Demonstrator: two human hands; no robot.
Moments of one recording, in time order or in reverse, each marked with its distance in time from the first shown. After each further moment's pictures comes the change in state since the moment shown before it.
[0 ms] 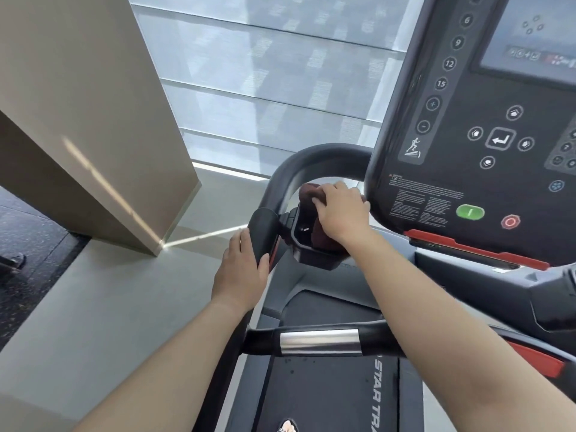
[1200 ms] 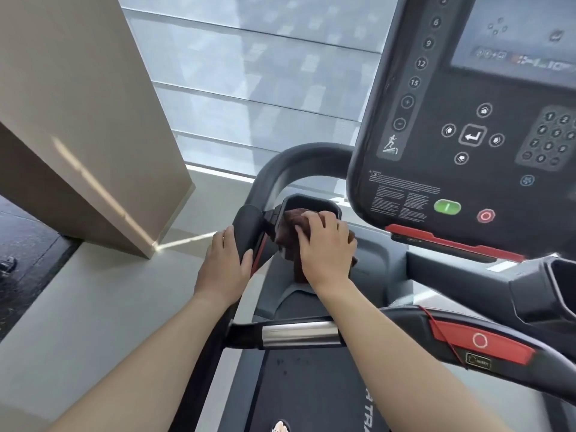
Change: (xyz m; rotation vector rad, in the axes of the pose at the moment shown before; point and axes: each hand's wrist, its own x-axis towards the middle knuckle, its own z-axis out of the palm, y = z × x) left_hand -0.005 0.007 -0.004 -0.001 0.010 -0.023; right_hand -0.076 0.008 0.032 0.082 0.212 0.029
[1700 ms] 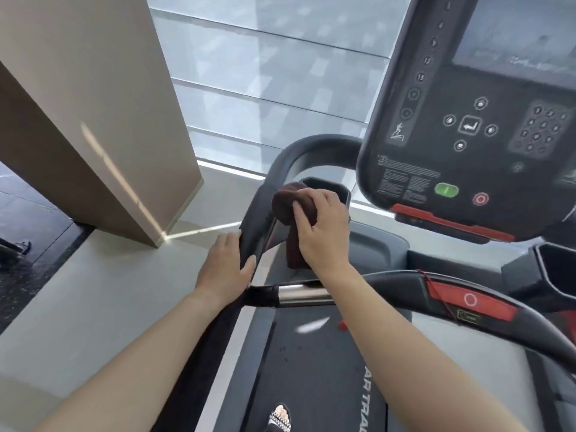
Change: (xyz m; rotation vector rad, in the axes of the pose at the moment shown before) left_hand -0.065 -0.027 -0.026 -0.065 -0.025 0.033; right_hand -0.049 -0.044 -0.038 0.484 0.118 -0.121
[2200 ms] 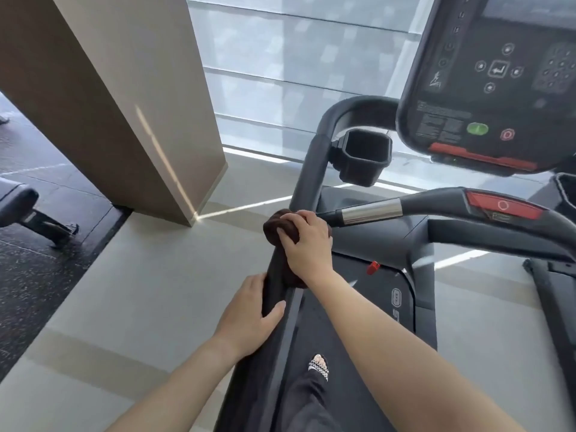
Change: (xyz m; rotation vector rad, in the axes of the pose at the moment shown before) left_hand -0.225 -0.097 -0.045 -0.192 -0.173 0.041; right_hand -0.185 -0.085 0.085 -0.069 -0.229 0.110
